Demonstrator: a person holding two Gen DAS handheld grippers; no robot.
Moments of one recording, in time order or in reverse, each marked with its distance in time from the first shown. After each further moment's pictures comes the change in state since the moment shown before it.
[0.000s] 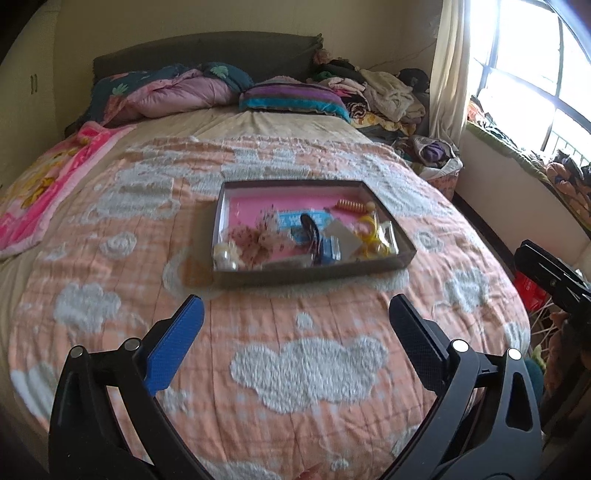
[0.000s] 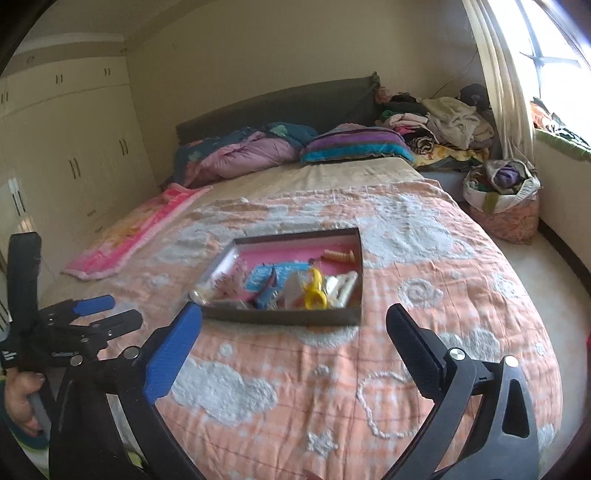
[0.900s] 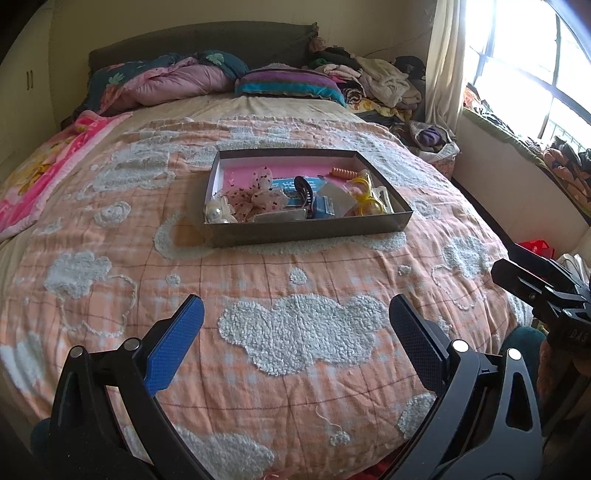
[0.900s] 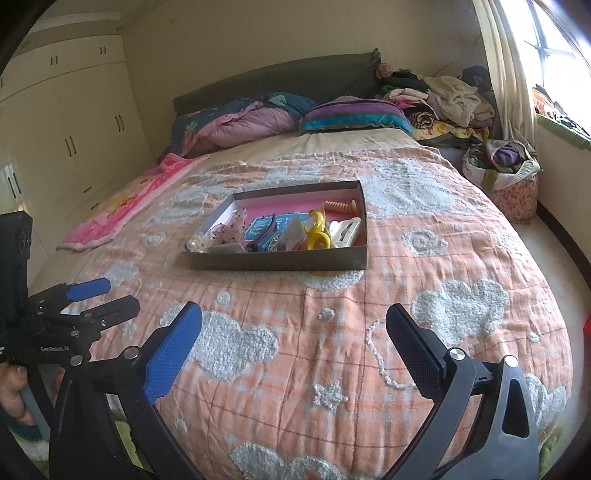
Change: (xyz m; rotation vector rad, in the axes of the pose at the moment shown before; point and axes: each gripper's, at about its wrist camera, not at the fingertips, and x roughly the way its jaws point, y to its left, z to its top) left arm 0.002 -0.006 -0.037 0.012 0.035 -0.012; right arm 0.013 0.010 -0.047 -0.005 0.100 -0.009
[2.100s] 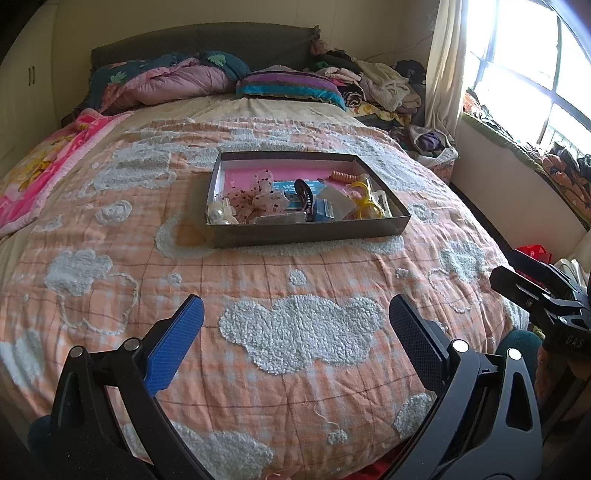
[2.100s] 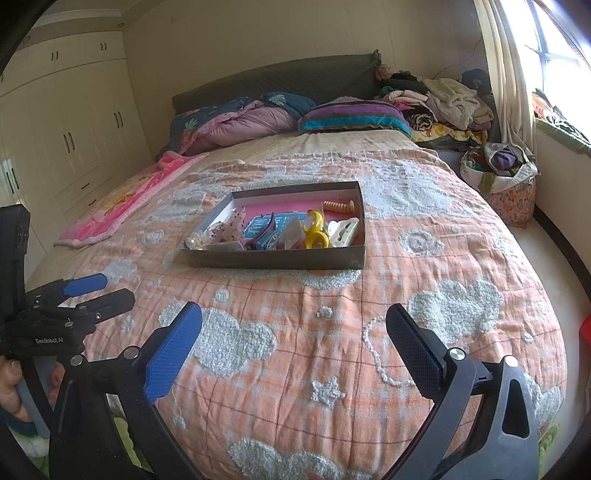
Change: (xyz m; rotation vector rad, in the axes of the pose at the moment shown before) left arm -0.006 0.002 0.000 -0.010 -0.009 -0.010; right arm -0.006 -0.001 0.002 -0.006 0.004 -0.009
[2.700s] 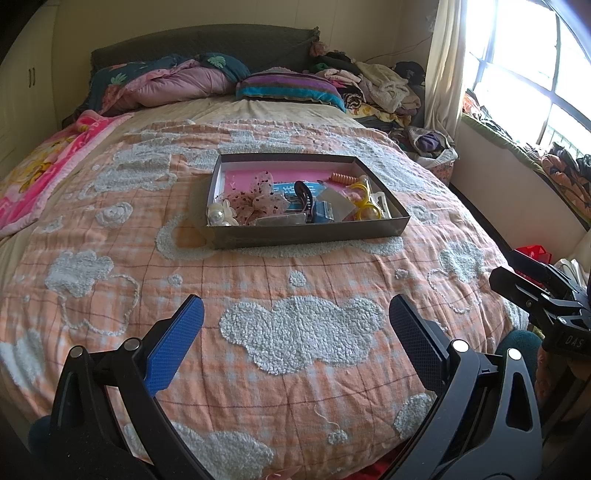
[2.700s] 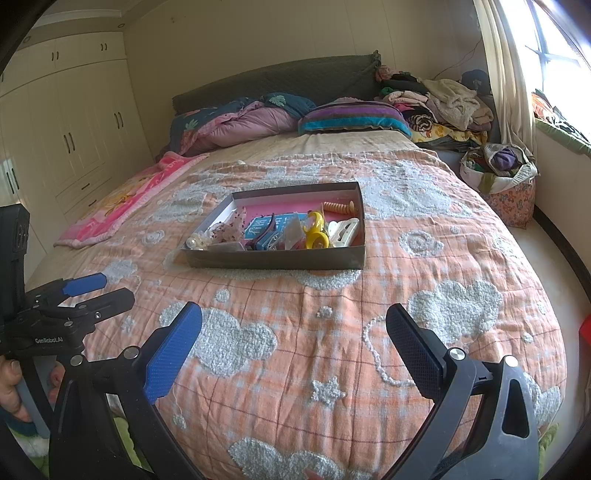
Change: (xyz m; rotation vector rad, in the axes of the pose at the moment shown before) left arm -0.002 0.000 0.000 -0.001 -0.002 0.000; right arm -0.002 0.000 0.000 -0.003 -0.002 0.000
